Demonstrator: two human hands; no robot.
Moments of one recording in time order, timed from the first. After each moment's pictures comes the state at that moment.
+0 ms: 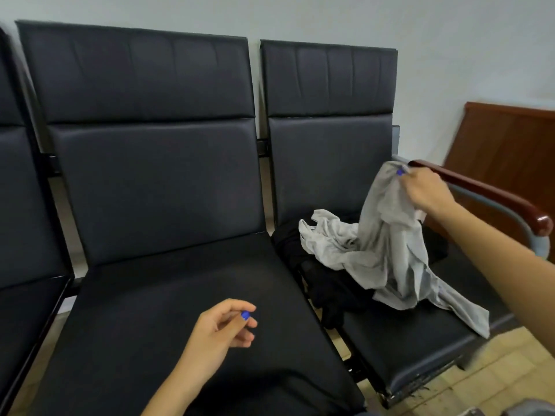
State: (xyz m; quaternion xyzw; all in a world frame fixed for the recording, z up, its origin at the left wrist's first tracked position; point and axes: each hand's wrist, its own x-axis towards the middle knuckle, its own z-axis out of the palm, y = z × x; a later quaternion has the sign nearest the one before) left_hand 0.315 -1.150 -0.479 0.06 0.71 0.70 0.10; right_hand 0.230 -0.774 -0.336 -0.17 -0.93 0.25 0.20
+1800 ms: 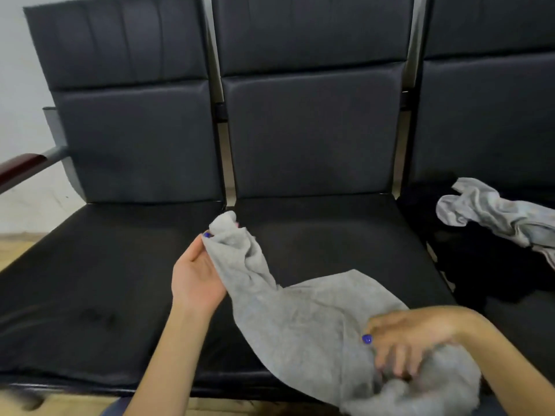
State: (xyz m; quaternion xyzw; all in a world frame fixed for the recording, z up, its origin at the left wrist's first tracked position) left_hand 0.358 -1.332 -0.472 -0.13 0.16 0.98 0.00; right_hand 0.325 -0.990 -0.482 0.20 -0.81 0.27 -0.47
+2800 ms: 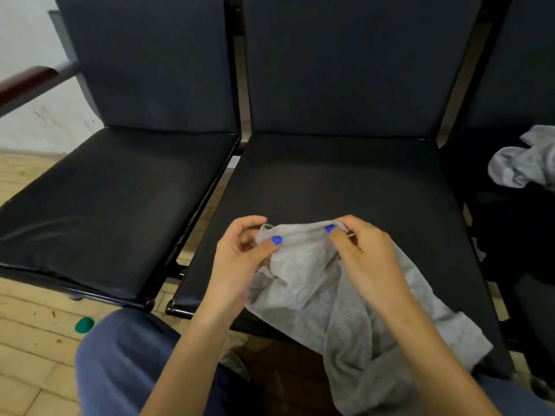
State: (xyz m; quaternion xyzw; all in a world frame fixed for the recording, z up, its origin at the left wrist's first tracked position) left_hand 0.402 -1.243 -0.505 -0.20 0.65 0.72 -0.14; right_hand 0.343 -1.076 -0.496 0.15 -0.84 0.52 -0.04
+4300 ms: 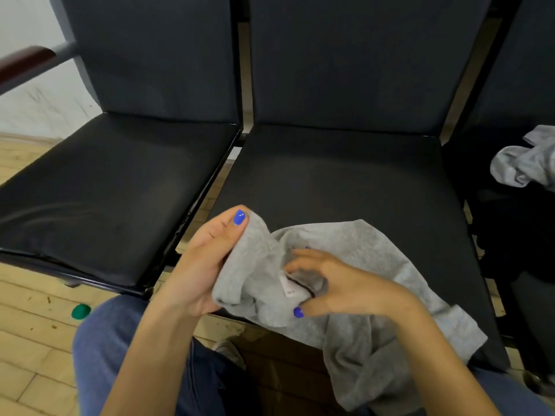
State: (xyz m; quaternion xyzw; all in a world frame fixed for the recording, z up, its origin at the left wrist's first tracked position) left_hand 0.434 -1.257 -0.455 -0.01 0.57 0.82 -0.02; right_hand 0.348 -1.080 -0.500 0.38 -0.79 0.31 -0.38
